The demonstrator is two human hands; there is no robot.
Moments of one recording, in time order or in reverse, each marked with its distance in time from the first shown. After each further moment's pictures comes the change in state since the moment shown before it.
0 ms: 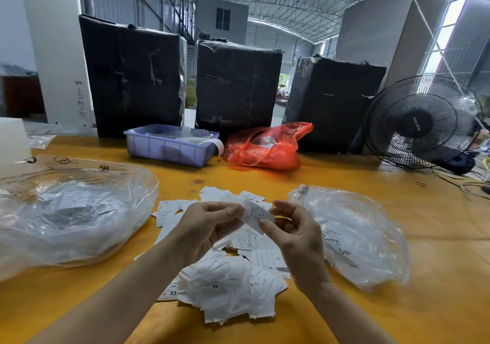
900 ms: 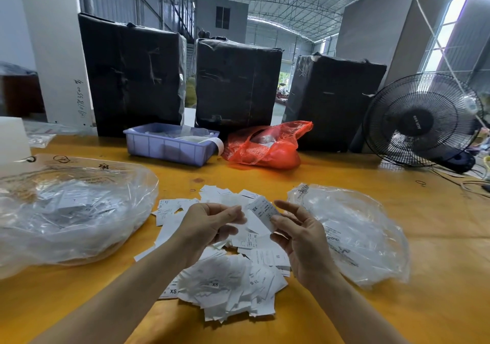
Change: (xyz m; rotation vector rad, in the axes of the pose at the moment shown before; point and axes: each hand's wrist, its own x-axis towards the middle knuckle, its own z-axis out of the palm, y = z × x) left_hand -0.008 -0.001 0.004 0.370 0.097 0.039; right_hand 0.005 -0.005 -0.007 0.317 0.001 0.307
